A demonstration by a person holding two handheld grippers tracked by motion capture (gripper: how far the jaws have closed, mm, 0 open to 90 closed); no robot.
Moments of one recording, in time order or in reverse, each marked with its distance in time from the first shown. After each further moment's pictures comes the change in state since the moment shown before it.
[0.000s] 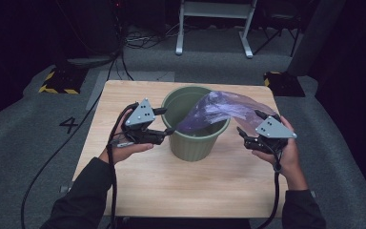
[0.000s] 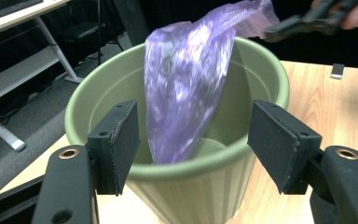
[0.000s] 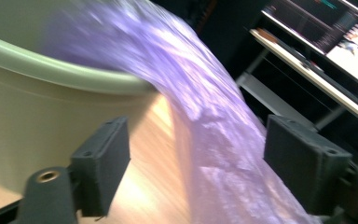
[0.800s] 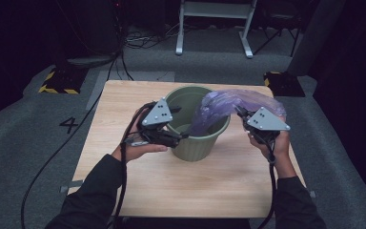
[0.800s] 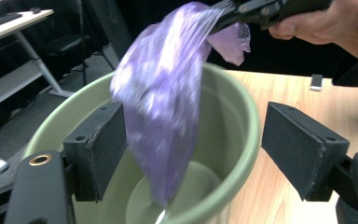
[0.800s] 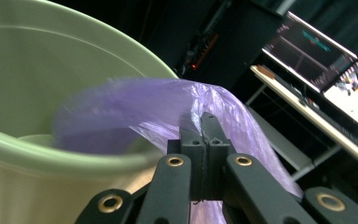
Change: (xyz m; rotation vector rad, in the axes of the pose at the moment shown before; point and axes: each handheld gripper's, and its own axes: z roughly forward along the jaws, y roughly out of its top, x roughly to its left) left arm -0.022 0.035 0.031 -0.013 -0.069 0.047; right arm 0.001 0.034 0.012 -0.123 0.021 -0.067
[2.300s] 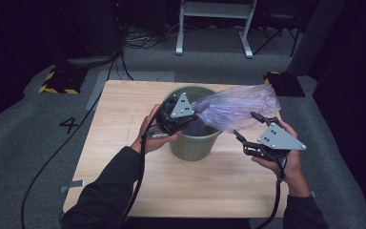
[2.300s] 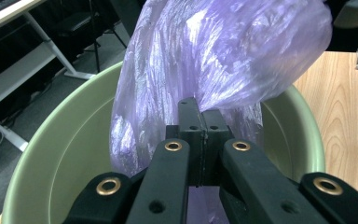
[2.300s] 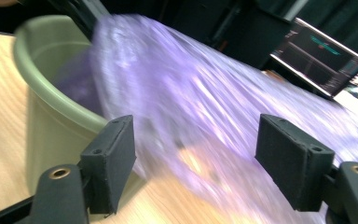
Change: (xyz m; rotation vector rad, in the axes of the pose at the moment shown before) left arm 0.010 0.006 0.044 0.114 0.068 0.034; right arm 0.016 0.002 -0.049 -0.025 0.037 0.020
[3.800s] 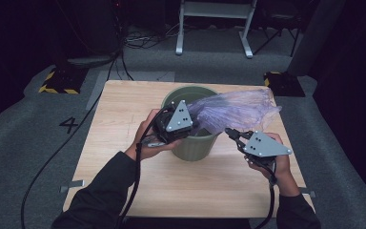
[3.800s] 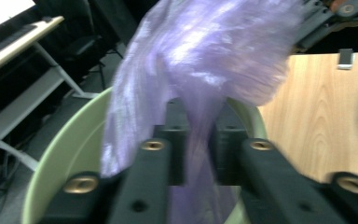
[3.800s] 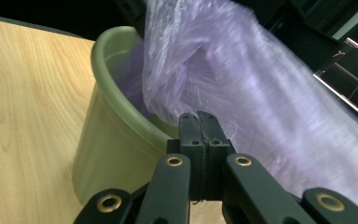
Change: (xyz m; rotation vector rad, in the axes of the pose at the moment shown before) left arm -0.023 0.007 -0.027 -0.056 0.017 0.099; right arm 0.025 0.011 0.010 -0.031 0.156 -0.090
